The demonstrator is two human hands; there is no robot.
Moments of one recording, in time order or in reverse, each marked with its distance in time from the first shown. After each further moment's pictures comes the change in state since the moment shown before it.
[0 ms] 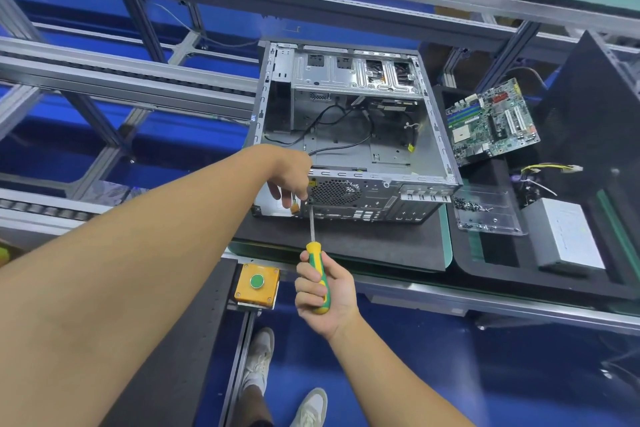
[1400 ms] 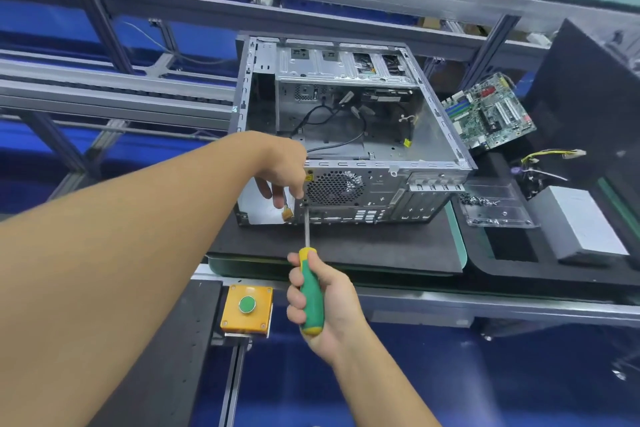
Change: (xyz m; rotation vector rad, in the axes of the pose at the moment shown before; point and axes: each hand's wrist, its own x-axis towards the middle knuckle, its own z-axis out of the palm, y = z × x) left_hand 0.003 -0.004 0.002 0.020 0.083 0.054; right_hand 0.010 0.011 0.016 -0.421 0.227 -0.260
